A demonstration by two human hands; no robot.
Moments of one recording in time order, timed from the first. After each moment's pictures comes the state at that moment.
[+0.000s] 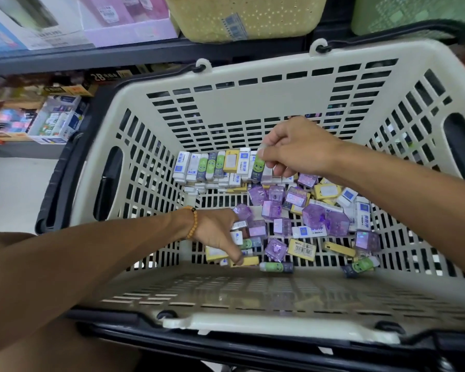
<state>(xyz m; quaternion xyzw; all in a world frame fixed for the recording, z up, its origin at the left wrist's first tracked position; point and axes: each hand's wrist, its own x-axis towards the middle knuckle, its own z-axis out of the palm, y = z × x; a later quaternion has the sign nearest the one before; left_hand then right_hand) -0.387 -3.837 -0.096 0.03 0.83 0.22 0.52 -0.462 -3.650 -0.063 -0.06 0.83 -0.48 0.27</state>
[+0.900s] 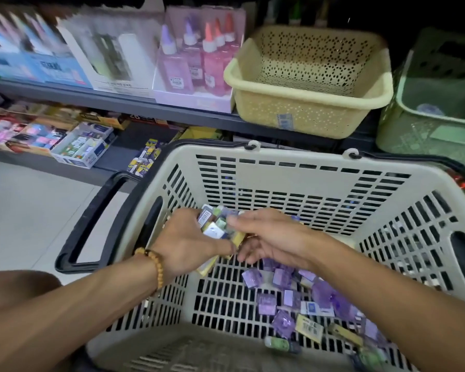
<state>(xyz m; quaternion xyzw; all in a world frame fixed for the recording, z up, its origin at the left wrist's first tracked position) -0.383 -3.886 -0.011 -0.22 0.83 0.48 0.15 -0.455 -3.727 -0.063 -0.07 0.61 -0.61 0.51</state>
